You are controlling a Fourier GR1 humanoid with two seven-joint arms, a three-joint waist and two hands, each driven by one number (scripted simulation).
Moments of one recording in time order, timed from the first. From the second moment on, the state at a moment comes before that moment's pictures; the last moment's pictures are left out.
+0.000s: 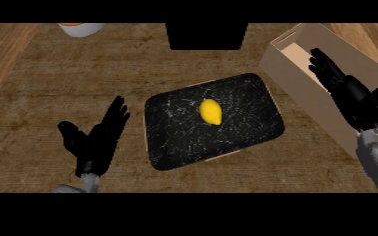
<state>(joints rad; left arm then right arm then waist) -0.03 0.24 -0.31 -1.51 0.40 0.30 0.13 -0.27 -0.55 0.12 -1.41 -0.26 0.07 0.05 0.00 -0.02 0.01</state>
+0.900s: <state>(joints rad) -0.04 0.47 -0.09 -1.62 0.46 0.17 0.17 -0.50 -0.40 0.29 -1.45 0.04 0.04 -0.31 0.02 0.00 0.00</state>
